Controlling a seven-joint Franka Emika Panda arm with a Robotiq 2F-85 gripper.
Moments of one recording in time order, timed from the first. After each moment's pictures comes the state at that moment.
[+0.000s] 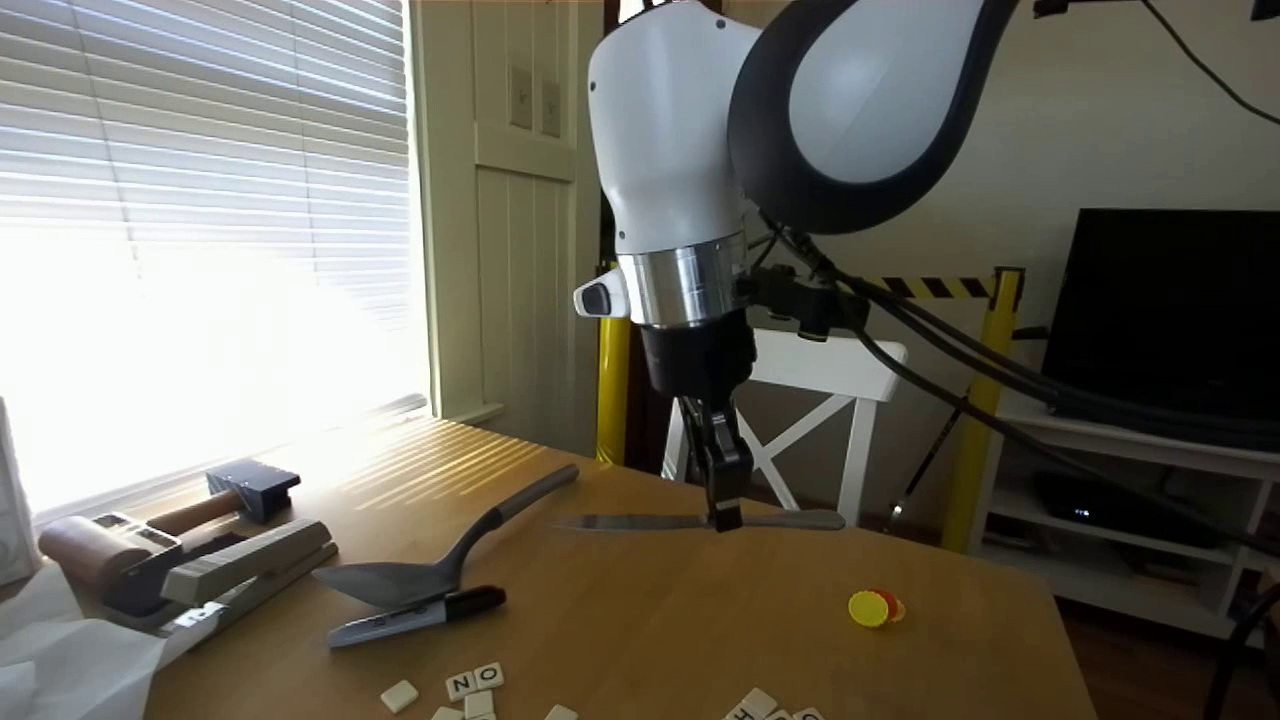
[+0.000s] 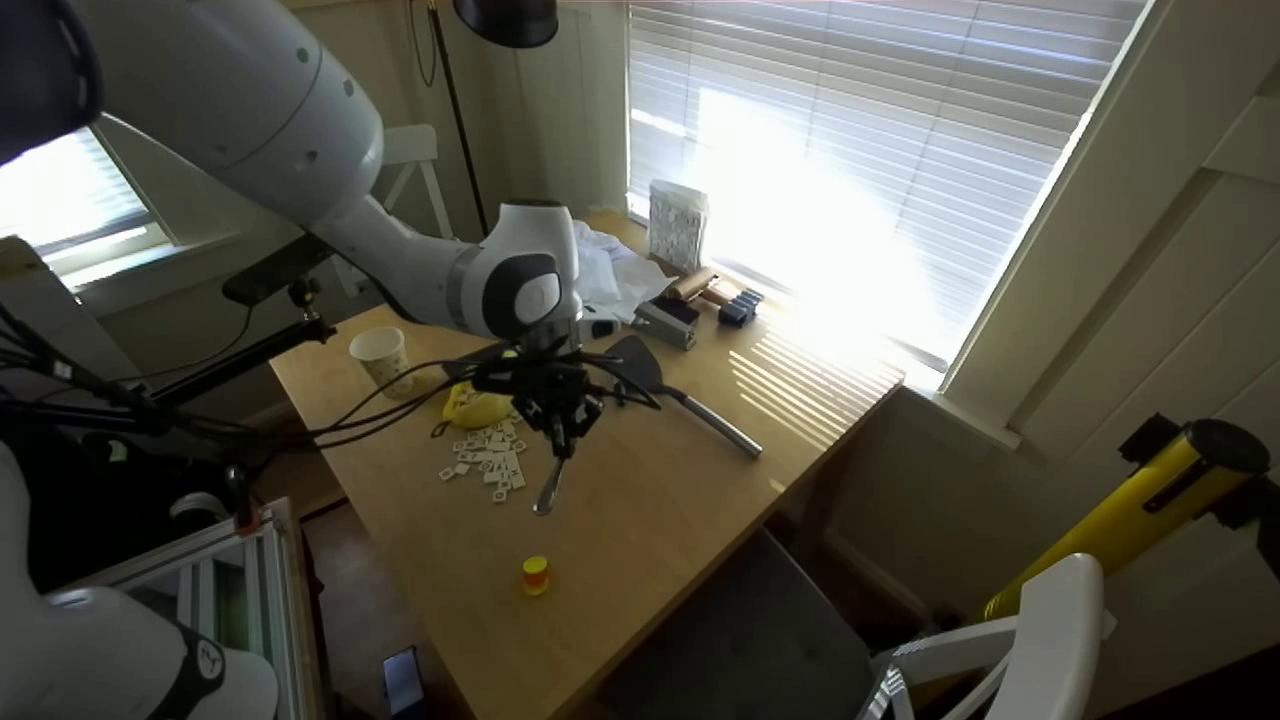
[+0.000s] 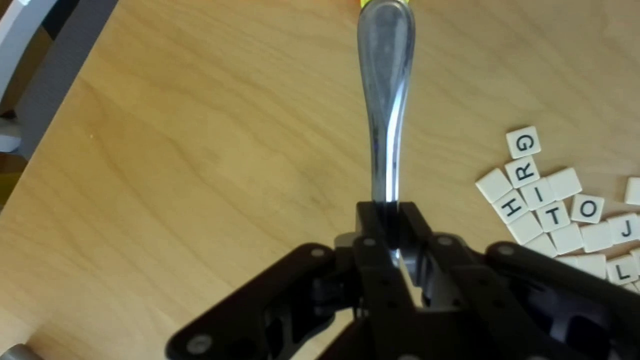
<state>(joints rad) 0.13 0.30 0.14 -2.30 -0.37 2.41 -0.22</state>
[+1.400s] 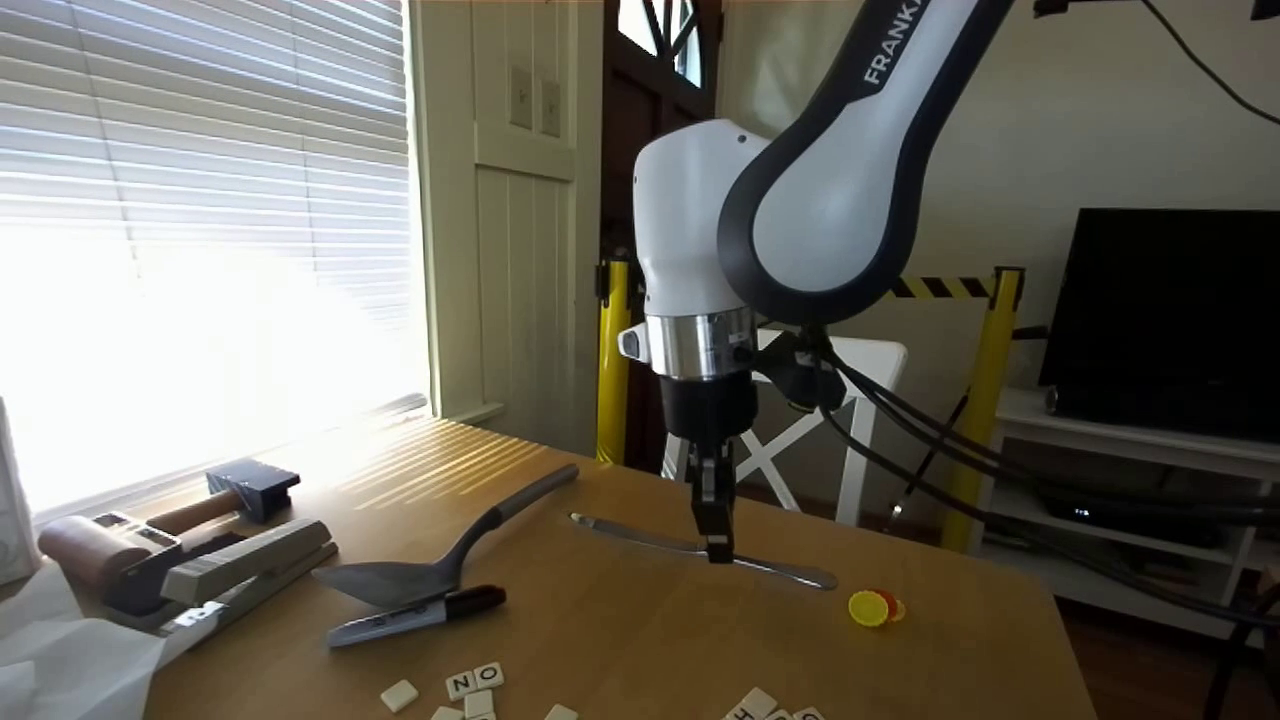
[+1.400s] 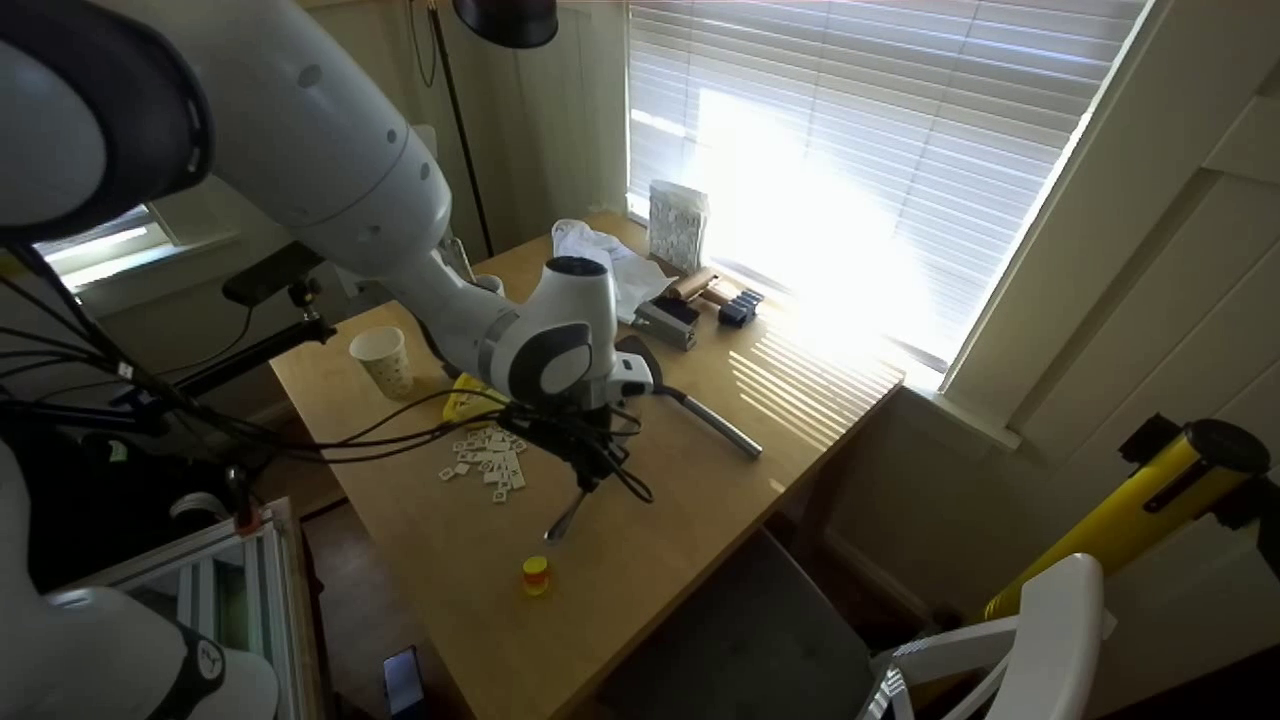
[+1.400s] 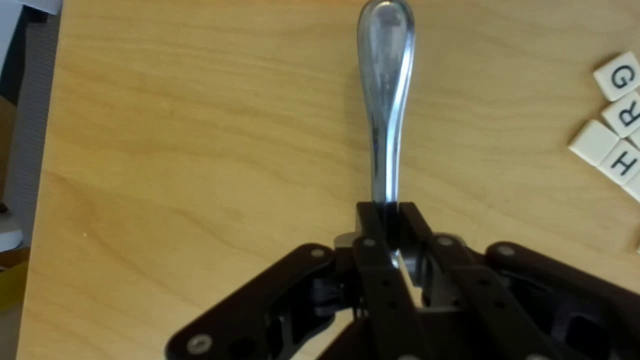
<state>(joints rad) 0.13 0.43 0.03 -2.29 -0.25 2.60 -0.10</state>
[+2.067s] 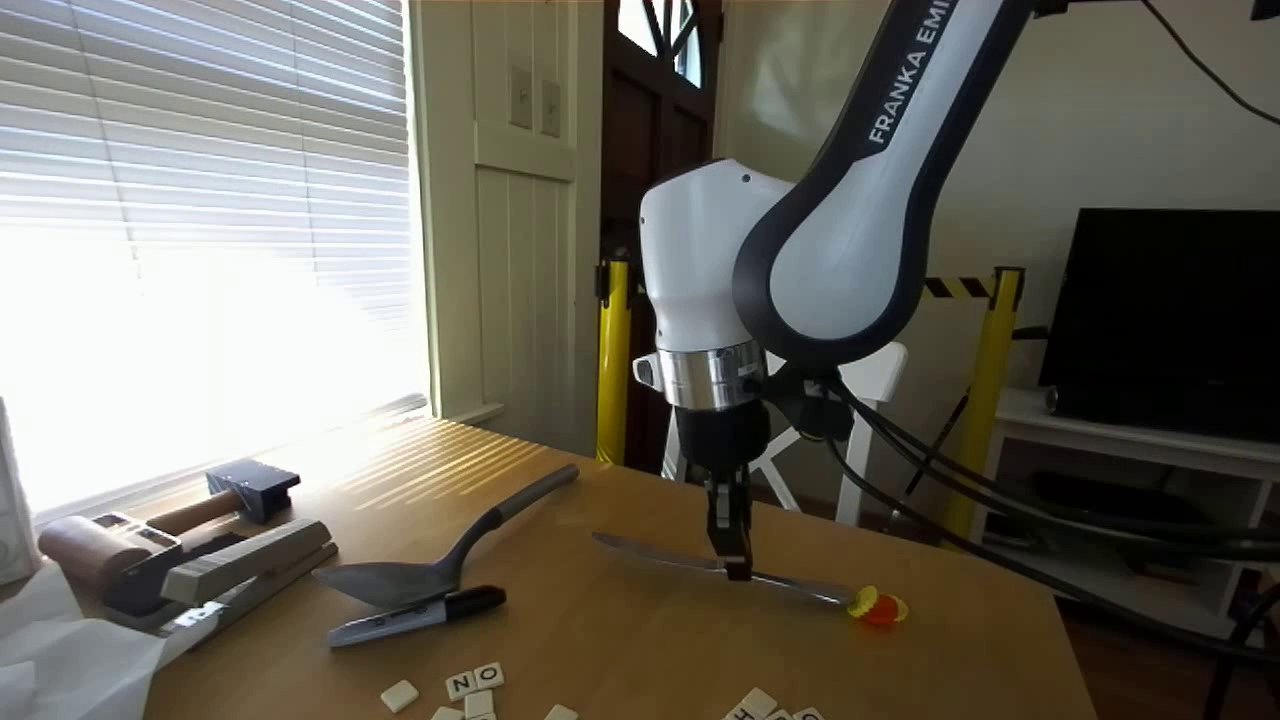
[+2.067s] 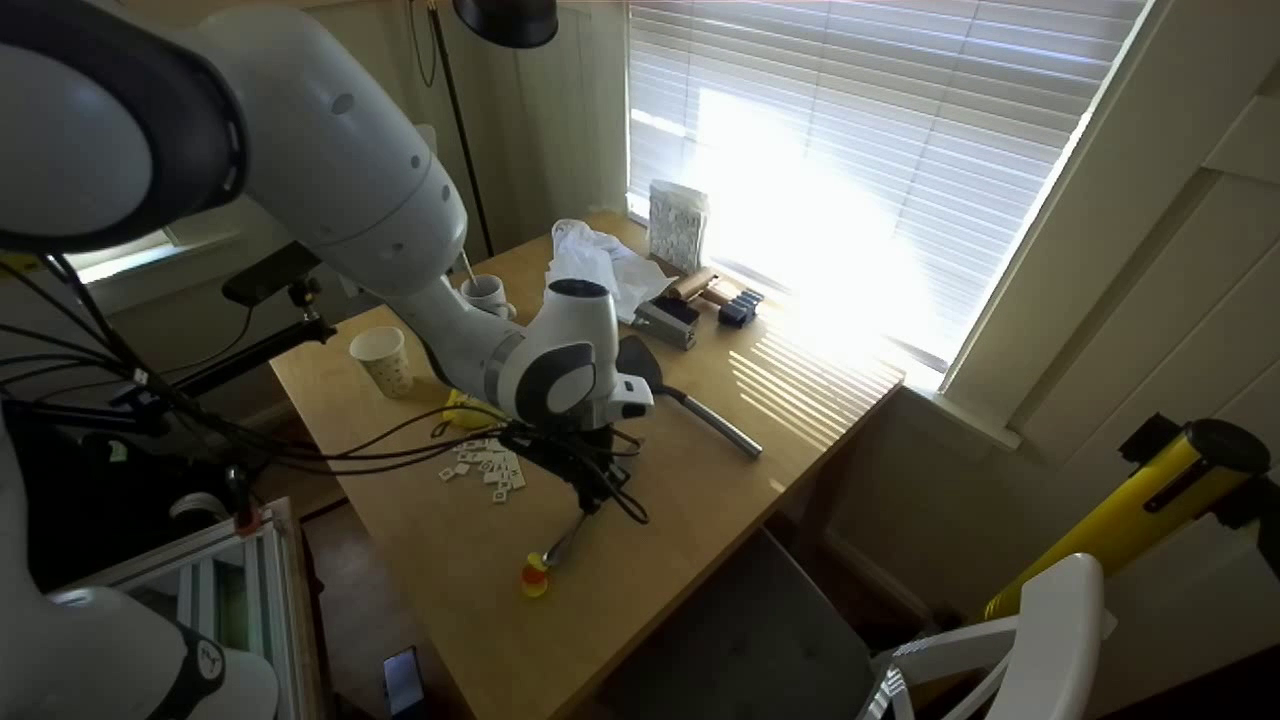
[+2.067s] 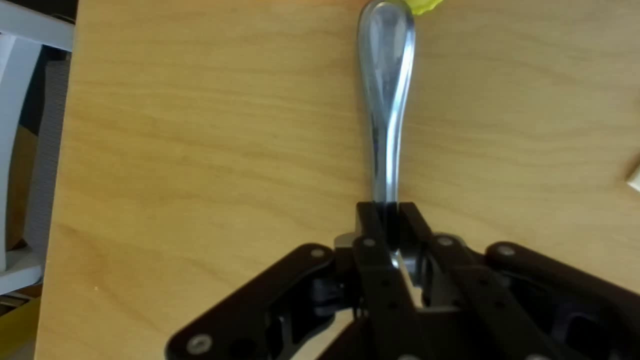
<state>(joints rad) 0.15 0.48 -0.02 -2.29 -0.31 2.62 -0.03</state>
